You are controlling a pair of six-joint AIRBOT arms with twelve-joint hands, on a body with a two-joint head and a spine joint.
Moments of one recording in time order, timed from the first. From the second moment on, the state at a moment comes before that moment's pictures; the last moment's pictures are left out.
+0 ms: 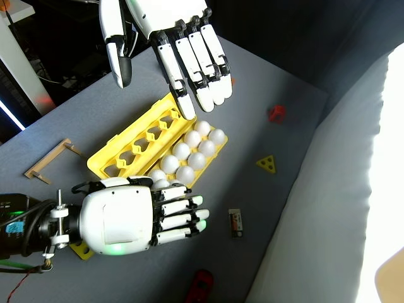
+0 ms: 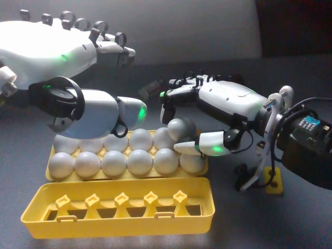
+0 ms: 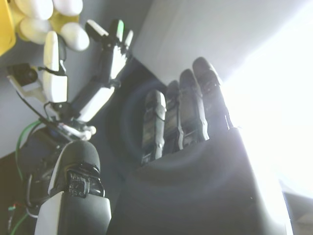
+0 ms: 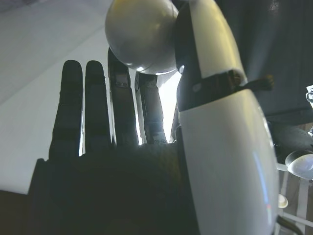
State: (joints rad) left arm 0.07 -0.62 0.46 1.14 0.62 -0.12; right arm -0.73 -1.37 1.28 0.18 0.65 -0.68
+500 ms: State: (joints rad) left arm 0.07 -0.62 0.46 1.14 0.63 -0.12; right arm -0.73 -1.38 1.28 0.18 0.65 -0.68
